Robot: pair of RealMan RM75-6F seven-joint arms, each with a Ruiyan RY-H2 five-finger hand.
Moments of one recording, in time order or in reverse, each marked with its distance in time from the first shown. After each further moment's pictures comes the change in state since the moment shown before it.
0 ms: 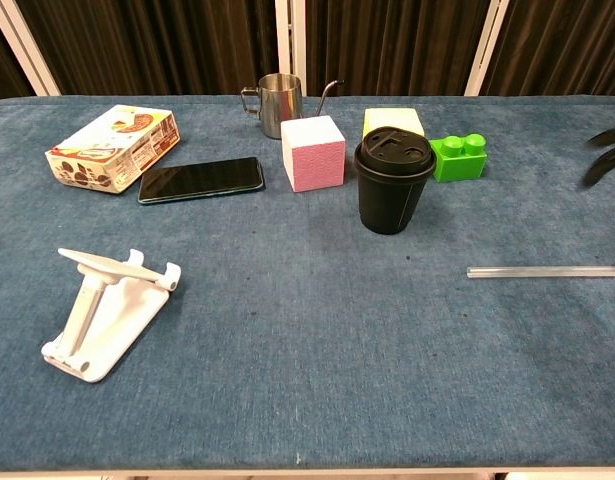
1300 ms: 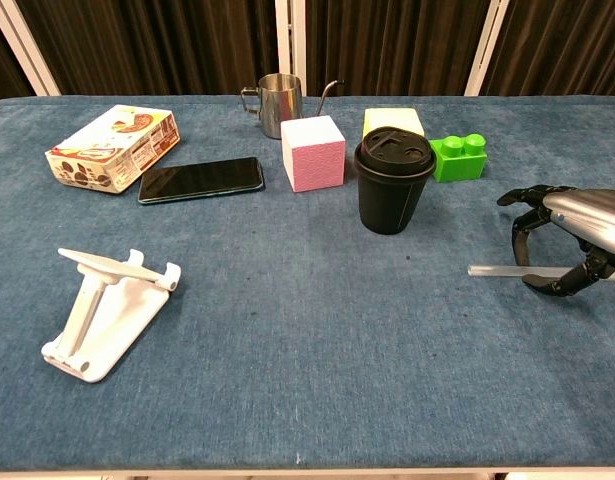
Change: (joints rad) left arm 0.010 -0.023 -0.001 0.054 -0.021 -0.011 -0.032; right arm 0.136 -0.179 0.005 0.243 0.114 -0.138 0.075
